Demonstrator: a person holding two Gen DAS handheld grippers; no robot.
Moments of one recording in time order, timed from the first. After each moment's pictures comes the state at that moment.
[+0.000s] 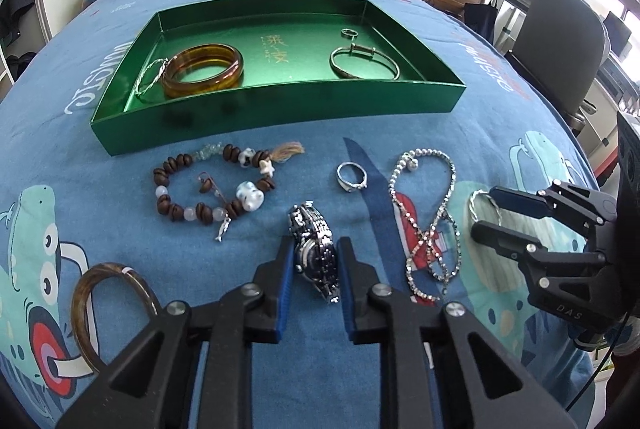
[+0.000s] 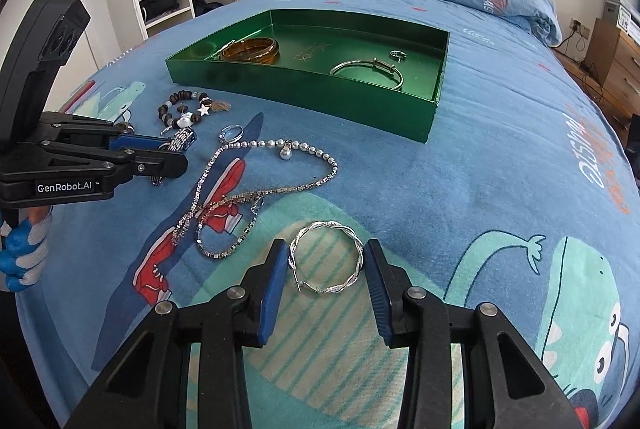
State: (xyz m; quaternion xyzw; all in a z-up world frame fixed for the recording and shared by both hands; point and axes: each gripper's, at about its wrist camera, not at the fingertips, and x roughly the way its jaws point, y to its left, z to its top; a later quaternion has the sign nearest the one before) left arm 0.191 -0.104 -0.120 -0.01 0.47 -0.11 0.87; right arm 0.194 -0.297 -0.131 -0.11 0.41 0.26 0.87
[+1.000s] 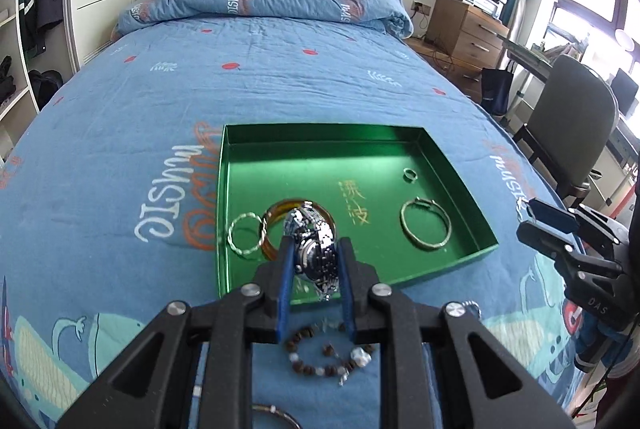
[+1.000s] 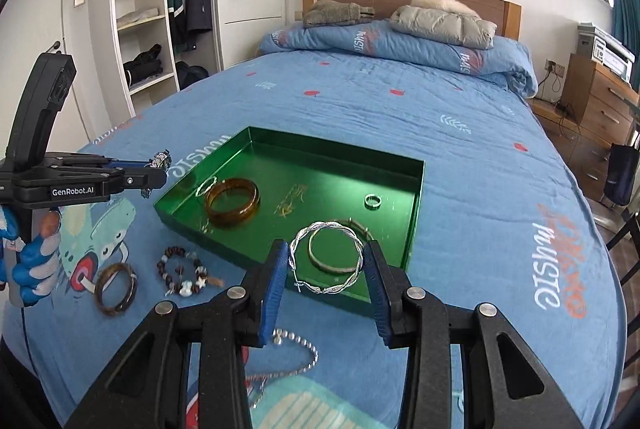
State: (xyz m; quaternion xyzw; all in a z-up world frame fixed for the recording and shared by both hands) left arm 0.278 -0.022 -0.023 -0.05 0.40 -0.08 0.91; right arm 0.261 -0.266 -0.026 -0.07 0.32 0.24 0.91
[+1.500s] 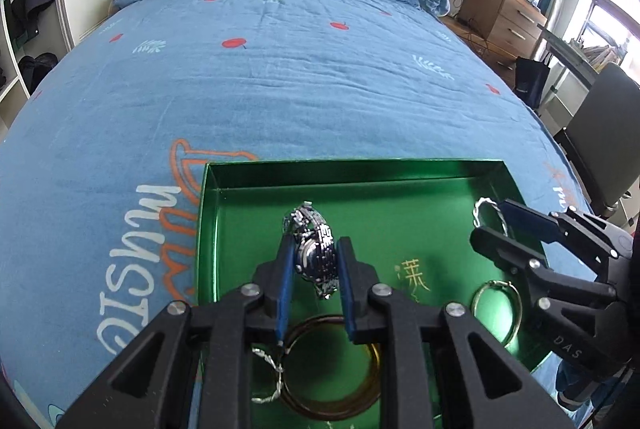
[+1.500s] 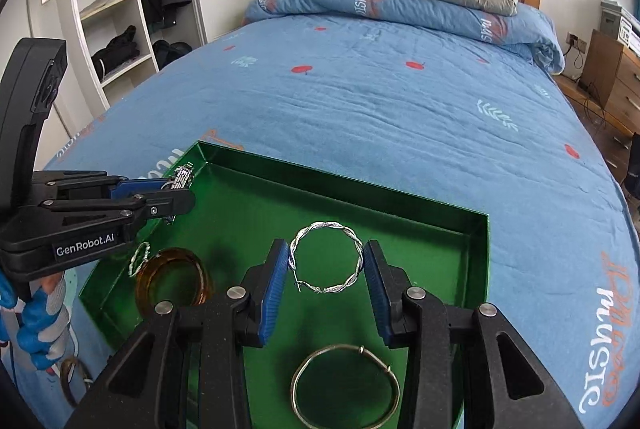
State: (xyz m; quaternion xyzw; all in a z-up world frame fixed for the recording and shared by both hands) left arm 0.421 -0.019 -0.071 -0.05 0.46 -0.04 0.89; right arm 0.417 -0.188 -0.065 -0.08 0.40 0.23 0.89
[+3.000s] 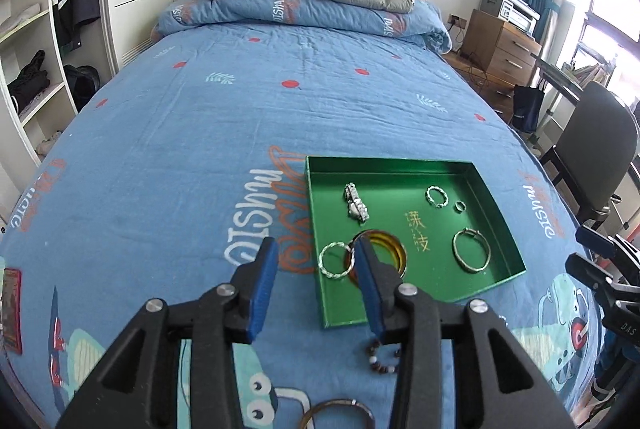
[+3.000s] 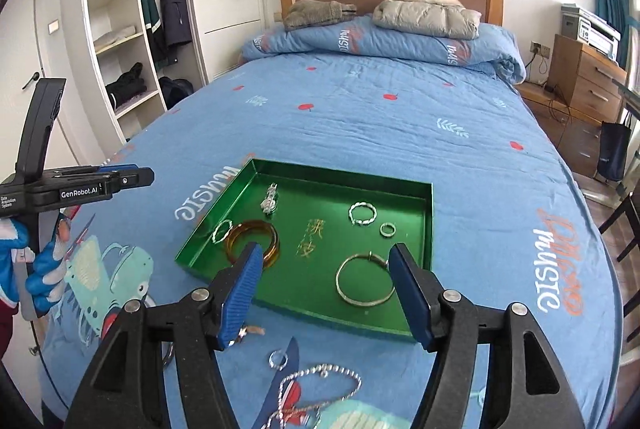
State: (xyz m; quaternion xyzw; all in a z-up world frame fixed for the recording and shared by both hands) left arm 0.259 0.055 0.024 -0.06 0.40 -0.02 0.92; right arm 0.253 -0.234 0.022 -0.03 0.35 0.20 0.91
